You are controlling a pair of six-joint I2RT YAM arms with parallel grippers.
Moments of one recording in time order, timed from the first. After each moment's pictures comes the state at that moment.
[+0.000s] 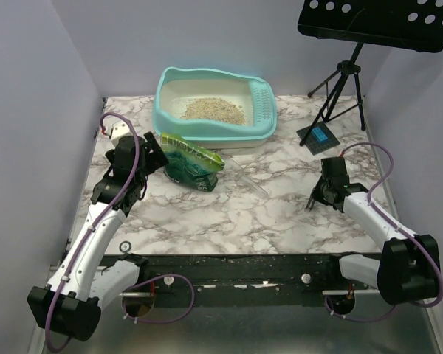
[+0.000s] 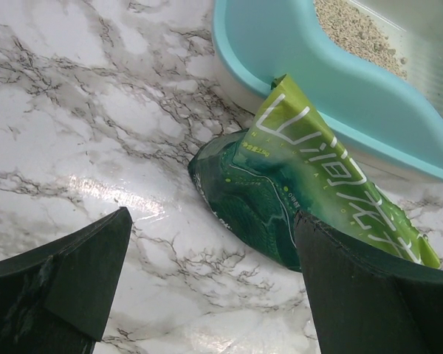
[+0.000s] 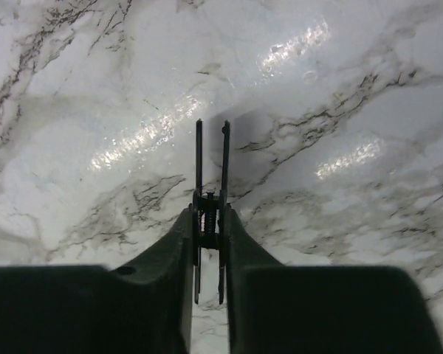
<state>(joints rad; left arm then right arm) -0.27 0.95 0.95 -0.51 -0.36 -0.56 0.16 1.19 0.63 -0.40 0.23 0.58</state>
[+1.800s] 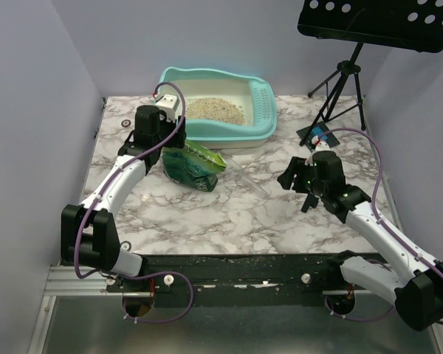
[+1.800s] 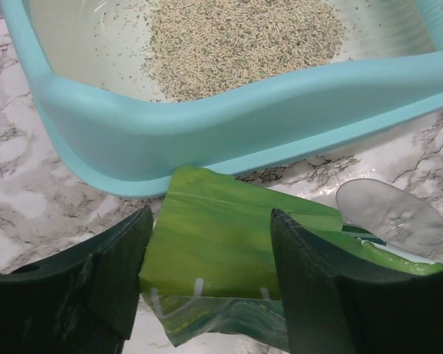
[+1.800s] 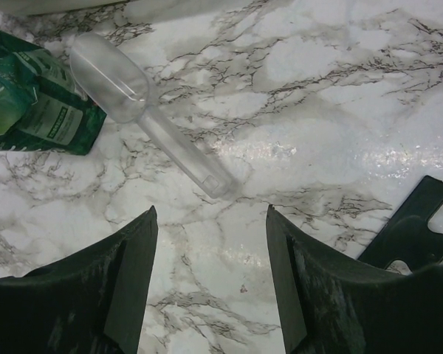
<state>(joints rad) -0.22 1.44 1.11 -0.11 0.11 -0.01 0.41 1.00 0.72 -0.31 0.00 0.46</state>
